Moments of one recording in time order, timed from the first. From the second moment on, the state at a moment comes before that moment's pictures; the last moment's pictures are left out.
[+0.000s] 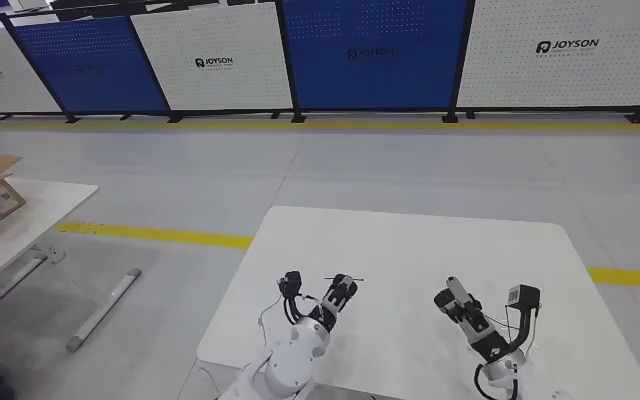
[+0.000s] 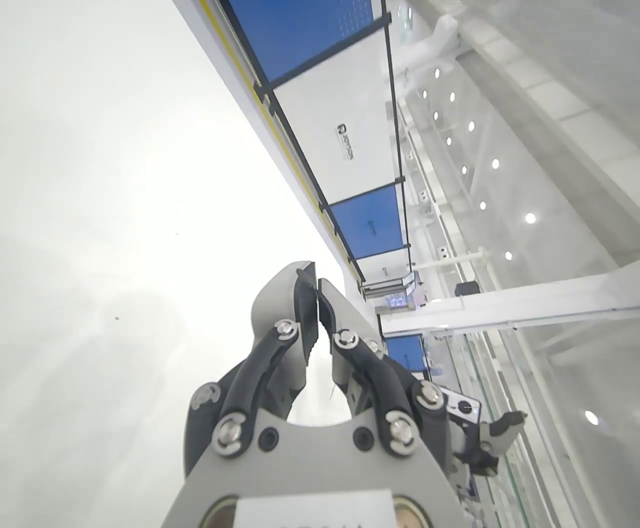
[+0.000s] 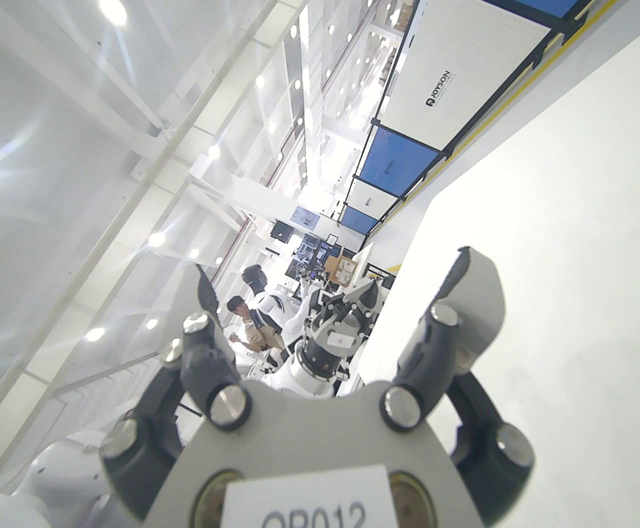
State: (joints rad) left arm 1.57 -1.27 -1.11 -1.78 0.02 0.20 0.08; right arm -1.59 -1.16 1.25 -1.74 0.13 -0.34 0.27
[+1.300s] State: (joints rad) left arm 1.57 -1.25 -1.19 -1.75 -0.21 -0.01 -0.16; right arm -1.59 -1.16 1.25 -1.74 0.13 -0.34 0.27
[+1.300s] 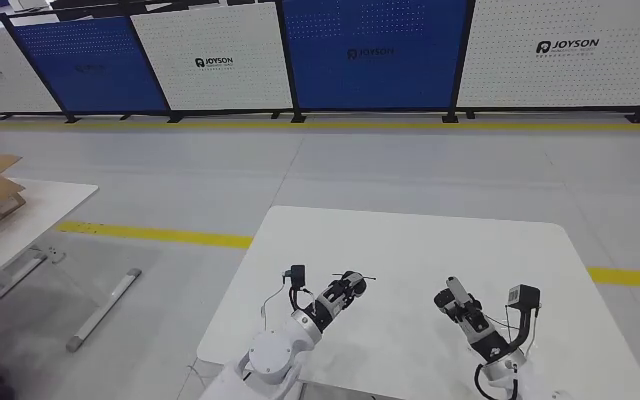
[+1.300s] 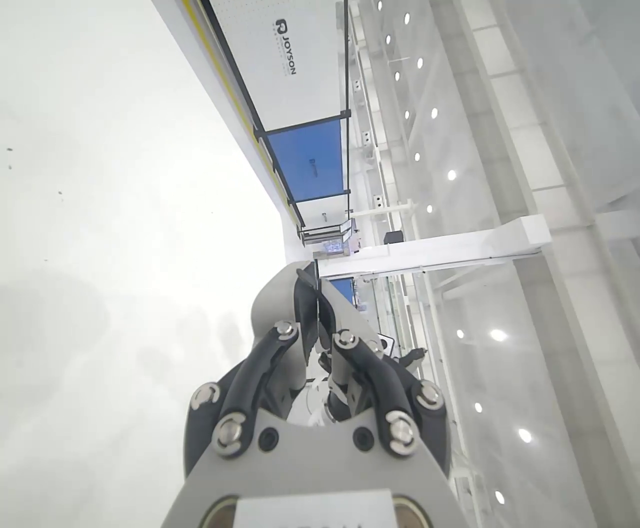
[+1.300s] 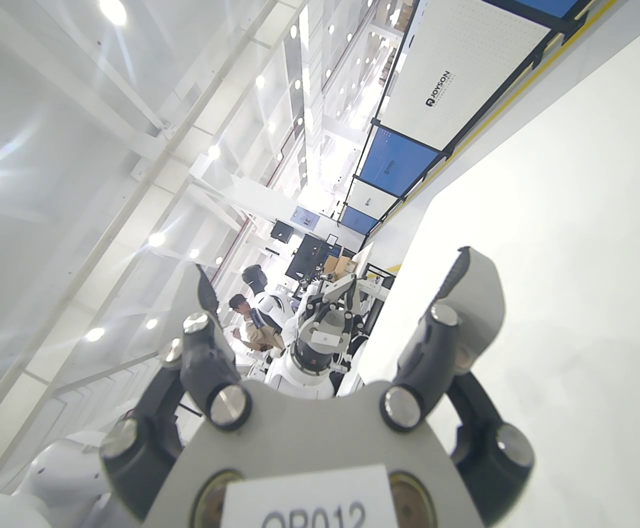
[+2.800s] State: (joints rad) left arm 1.57 -1.25 -1.19 -1.75 -0.21 -0.01 -0.16; right arm -1.50 -1.07 1.59 -1.87 -0.44 0.11 0.75
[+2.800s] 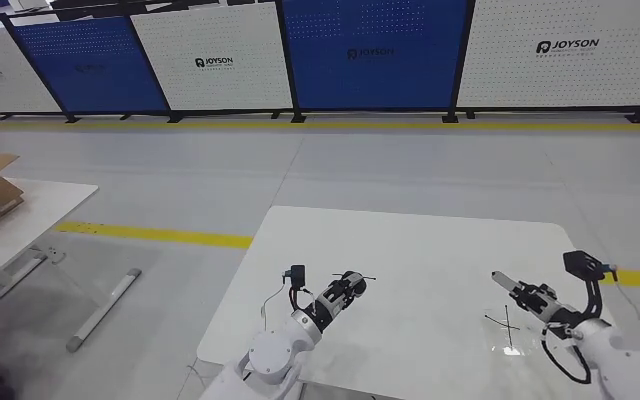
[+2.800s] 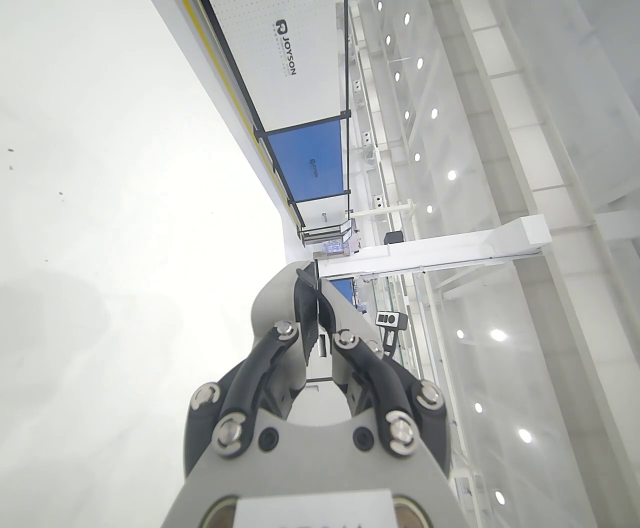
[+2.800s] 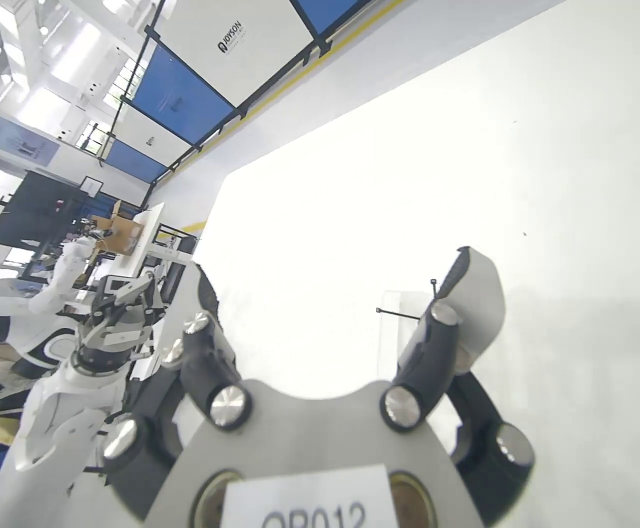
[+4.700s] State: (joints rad) left arm 1.57 -1.25 -1.19 -1.75 -0.21 -0.01 -0.16; right arm -1.24 -1.02 1.43 -1.84 -0.83 -0.07 1.34
